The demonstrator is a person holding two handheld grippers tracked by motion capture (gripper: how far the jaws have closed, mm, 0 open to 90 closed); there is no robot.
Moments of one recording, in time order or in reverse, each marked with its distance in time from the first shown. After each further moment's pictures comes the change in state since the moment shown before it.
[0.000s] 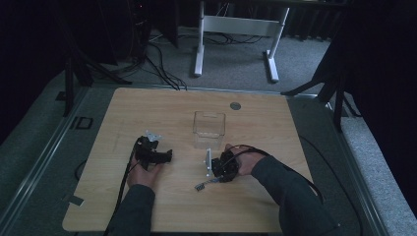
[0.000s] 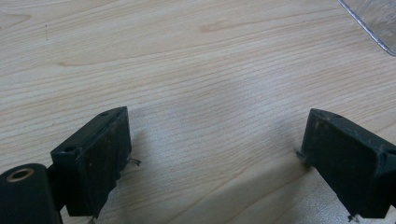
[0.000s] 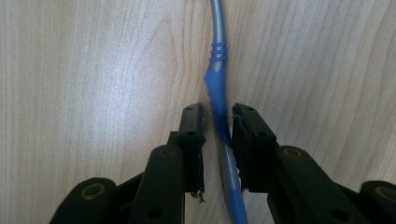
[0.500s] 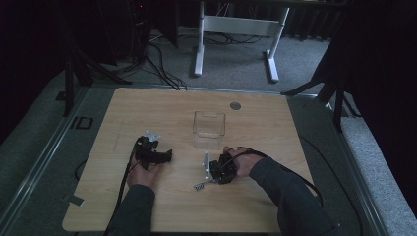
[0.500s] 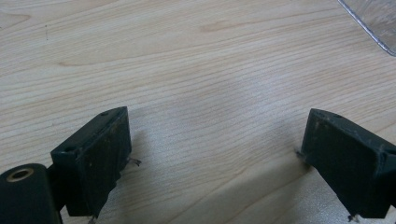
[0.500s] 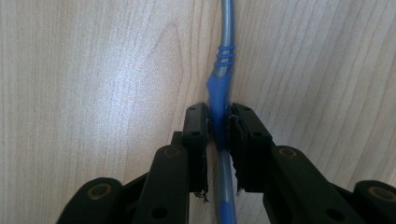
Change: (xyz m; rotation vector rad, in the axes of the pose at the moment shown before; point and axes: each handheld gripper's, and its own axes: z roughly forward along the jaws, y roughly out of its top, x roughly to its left) left arm 0.000 0.000 0.000 0.000 0.000 0.000; right arm 0.002 0.005 0.008 0.012 0.012 -0.010
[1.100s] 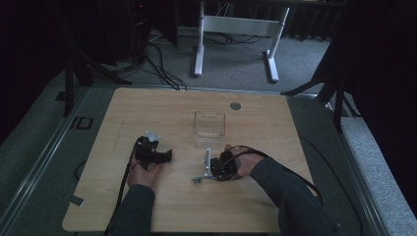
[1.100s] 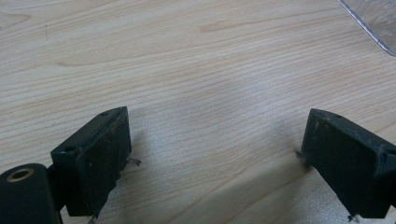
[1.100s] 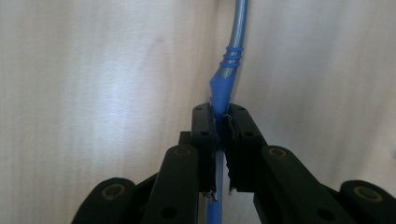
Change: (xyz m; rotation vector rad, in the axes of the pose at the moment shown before) left arm 0.000 0.000 0.000 0.000 0.000 0.000; right arm 0.001 -0.002 -0.011 -0.043 -0.048 0.062
